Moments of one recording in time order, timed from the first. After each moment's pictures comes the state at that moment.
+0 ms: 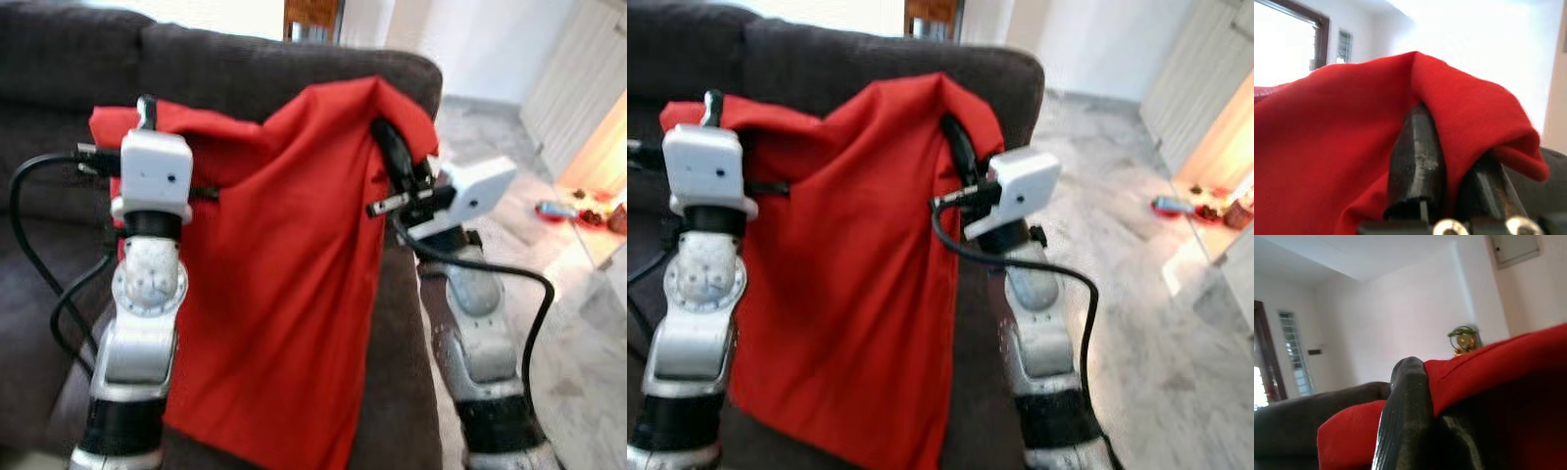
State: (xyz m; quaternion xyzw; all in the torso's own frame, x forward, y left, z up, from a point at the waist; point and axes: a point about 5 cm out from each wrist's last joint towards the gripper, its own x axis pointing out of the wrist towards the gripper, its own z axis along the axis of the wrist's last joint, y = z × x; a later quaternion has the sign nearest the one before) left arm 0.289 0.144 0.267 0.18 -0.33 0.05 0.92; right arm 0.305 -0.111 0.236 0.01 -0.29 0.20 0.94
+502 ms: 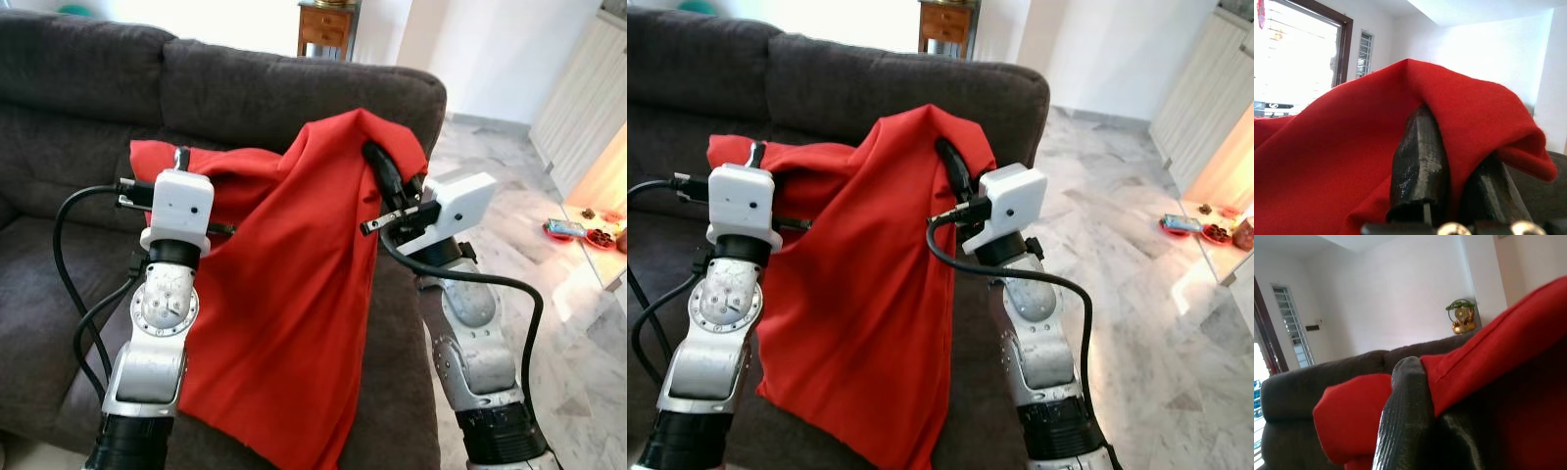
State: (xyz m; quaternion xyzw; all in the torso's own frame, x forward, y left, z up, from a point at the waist) left arm 0.295 0.158 0.222 0.18 -0.24 0.04 0.95; right arm 0.306 -0.100 0.221 0.00 -0.26 0.22 0.94
